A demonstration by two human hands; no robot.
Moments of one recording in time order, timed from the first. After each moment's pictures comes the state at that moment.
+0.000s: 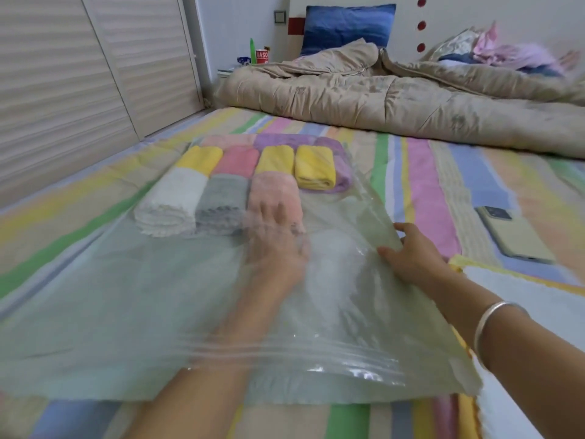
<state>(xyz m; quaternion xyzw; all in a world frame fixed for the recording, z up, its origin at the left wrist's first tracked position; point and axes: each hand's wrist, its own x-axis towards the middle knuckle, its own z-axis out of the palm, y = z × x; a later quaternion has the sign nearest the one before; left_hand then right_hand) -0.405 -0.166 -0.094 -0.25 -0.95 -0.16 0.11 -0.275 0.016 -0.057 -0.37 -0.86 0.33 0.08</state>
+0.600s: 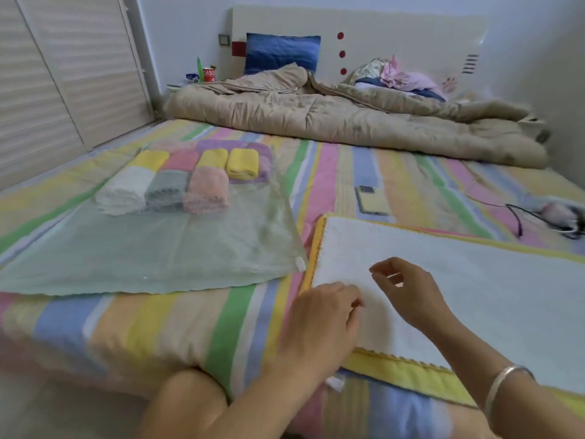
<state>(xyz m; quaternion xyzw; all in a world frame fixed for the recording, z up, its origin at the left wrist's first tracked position) -0.050 -0.181 -0.014 -0.49 -0.81 -0.32 0.03 0.019 -0.006 -0.024 -0.31 -0.87 0.32 0.19</state>
